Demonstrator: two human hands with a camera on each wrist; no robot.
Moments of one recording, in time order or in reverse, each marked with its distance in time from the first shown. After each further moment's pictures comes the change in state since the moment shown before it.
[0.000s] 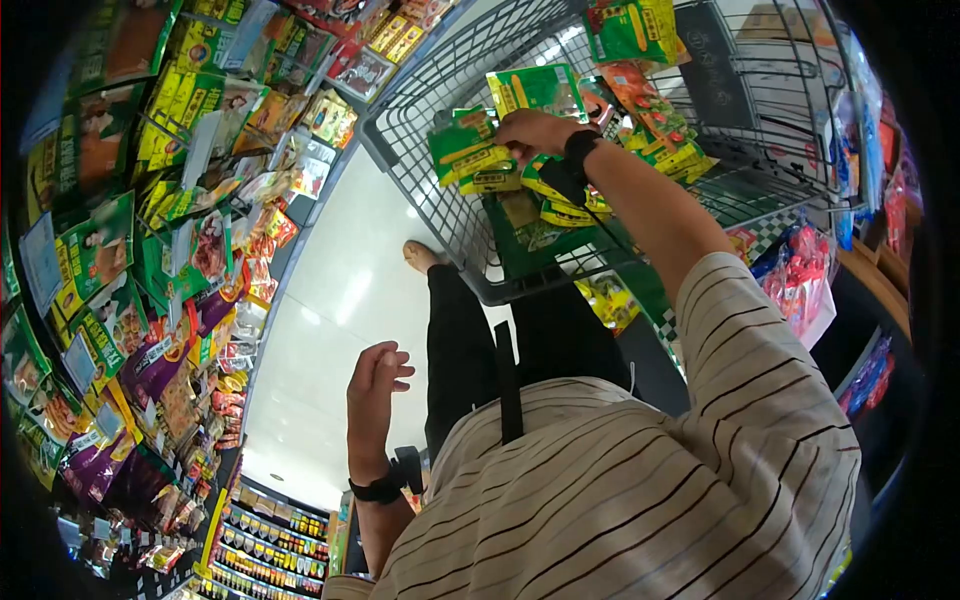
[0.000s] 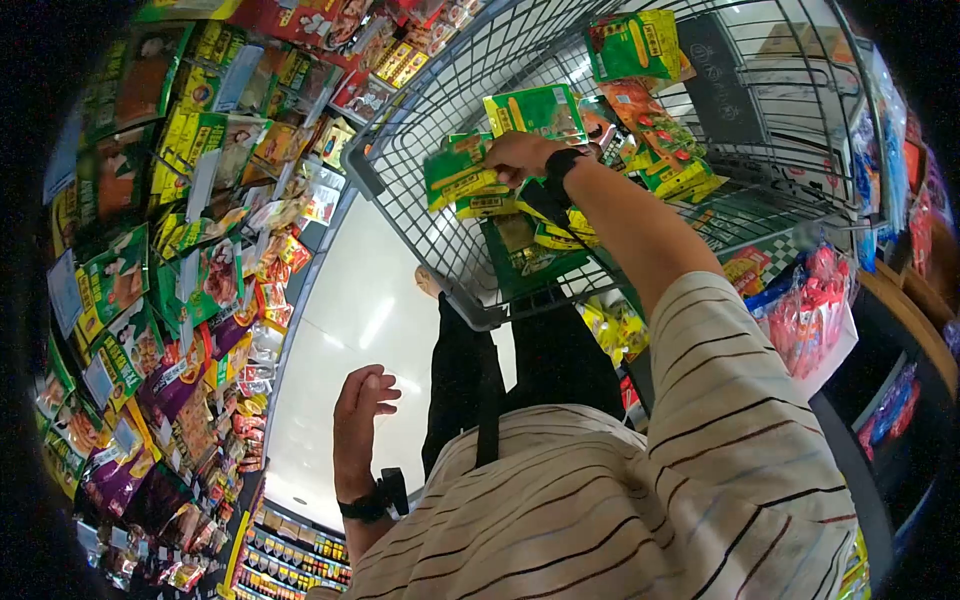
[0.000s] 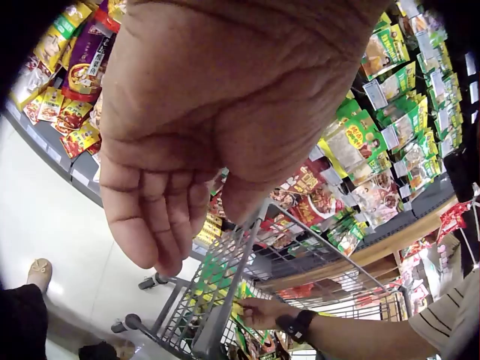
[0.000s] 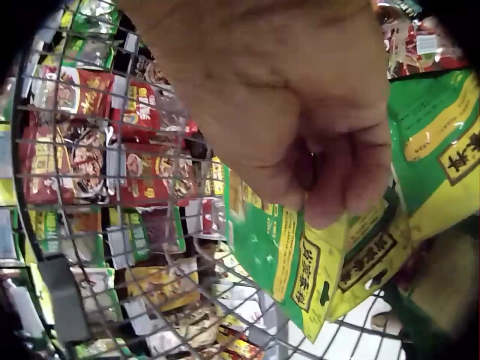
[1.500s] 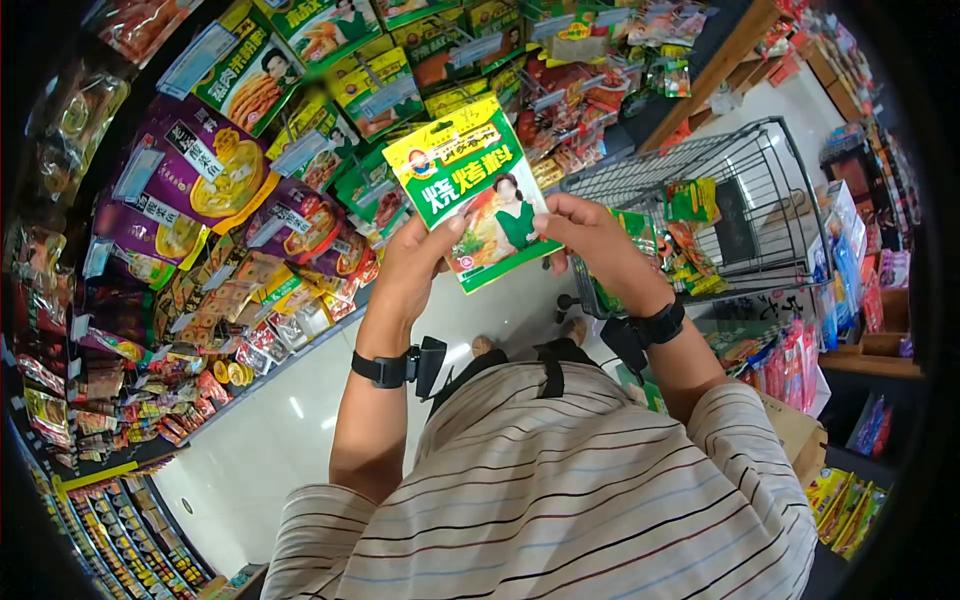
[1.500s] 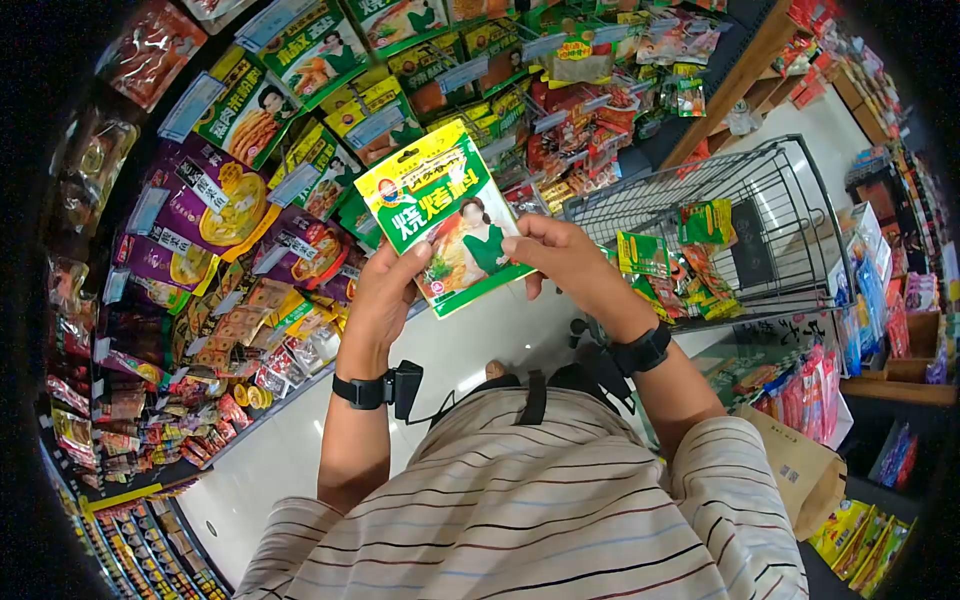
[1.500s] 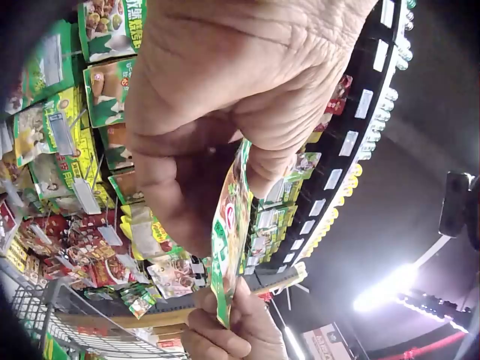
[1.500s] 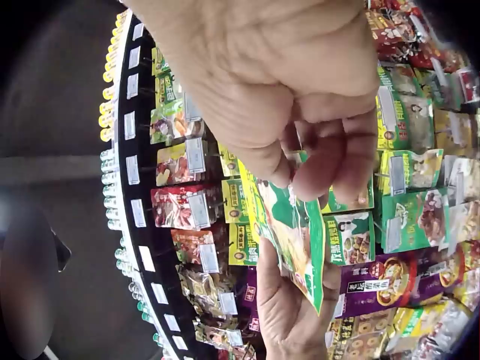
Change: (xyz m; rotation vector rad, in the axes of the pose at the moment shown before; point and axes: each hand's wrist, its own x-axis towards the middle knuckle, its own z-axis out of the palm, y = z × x) left_hand -0.099 0.010 -0.193 -0.630 -0.273 0.841; right_hand -0.318 -0.136 0.413 -0.171 0.031 -0.795
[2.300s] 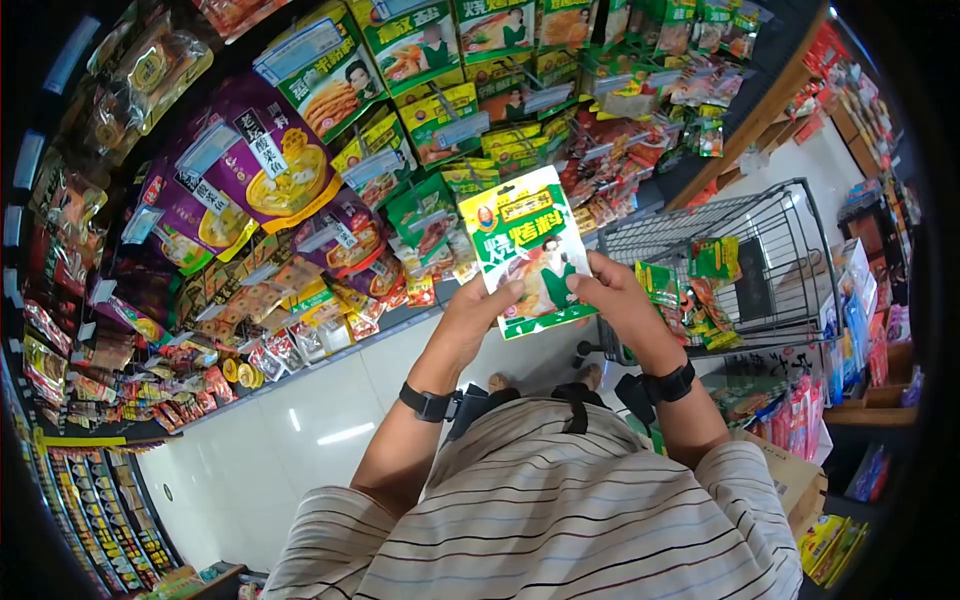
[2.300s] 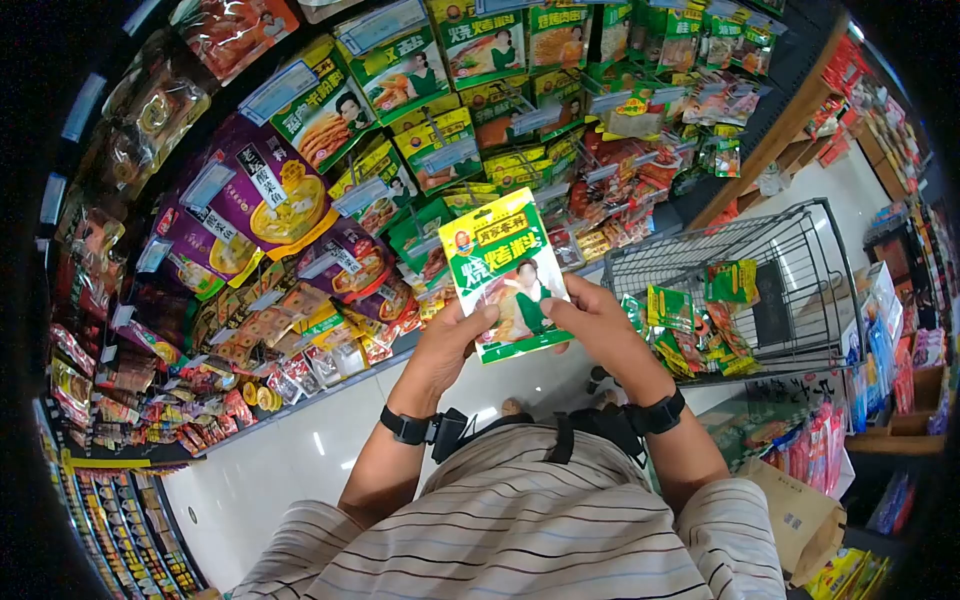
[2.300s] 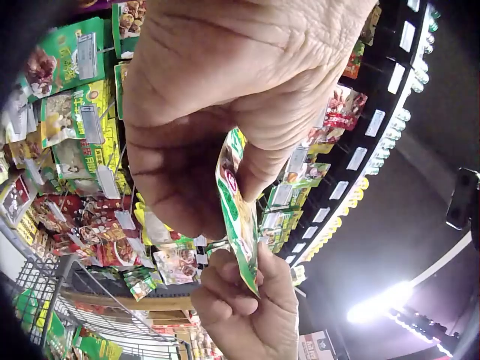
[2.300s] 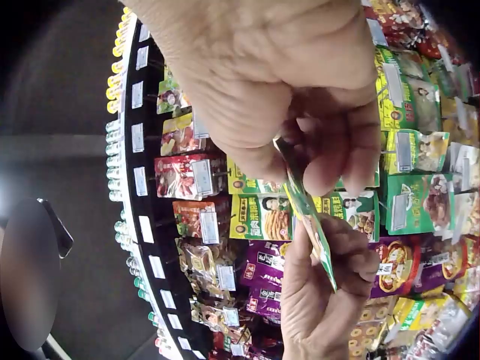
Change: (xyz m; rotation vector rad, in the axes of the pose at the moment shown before) left_hand -0.020 -0.028 -0.018 -0.065 -0.027 -0.038; right_hand -0.003 0.000 0.039 -0.013 0.032 -0.002
